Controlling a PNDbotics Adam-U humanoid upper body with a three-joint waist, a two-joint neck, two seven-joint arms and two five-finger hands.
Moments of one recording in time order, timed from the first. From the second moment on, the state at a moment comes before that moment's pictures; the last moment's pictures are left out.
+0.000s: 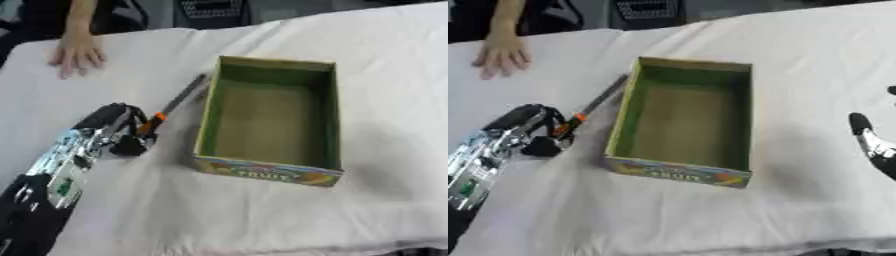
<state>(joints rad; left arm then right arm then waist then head) -0.35 0.48 -0.18 -1.46 -0.83 0.27 -0.37 -0.02 -0.35 -0.24 -1.98 0.70 -0.11 -0.01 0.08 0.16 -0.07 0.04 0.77</state>
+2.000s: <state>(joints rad) -0.48 0.51 -0.15 -1.53 -0.90 0.30 -0.33 -0.02 -0.35 -0.24 -1.98 0.70 -0.11 -0.01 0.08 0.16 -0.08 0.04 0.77</state>
